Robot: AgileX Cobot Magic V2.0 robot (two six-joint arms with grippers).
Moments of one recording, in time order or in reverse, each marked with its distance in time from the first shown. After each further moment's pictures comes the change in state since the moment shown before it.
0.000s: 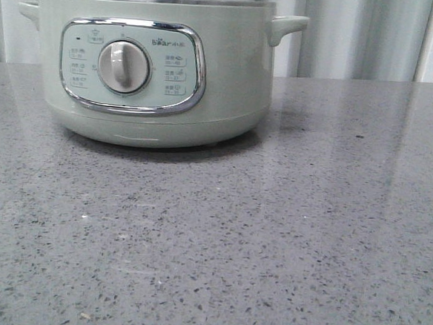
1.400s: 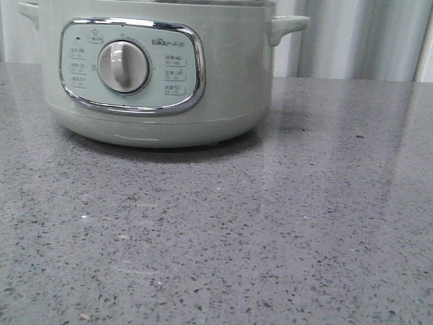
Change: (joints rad) left arm 0.000 0.000 0.000 0.000 0.002 -0.004; right arm -0.349 0.000 0.554 0.030 -0.324 0.002
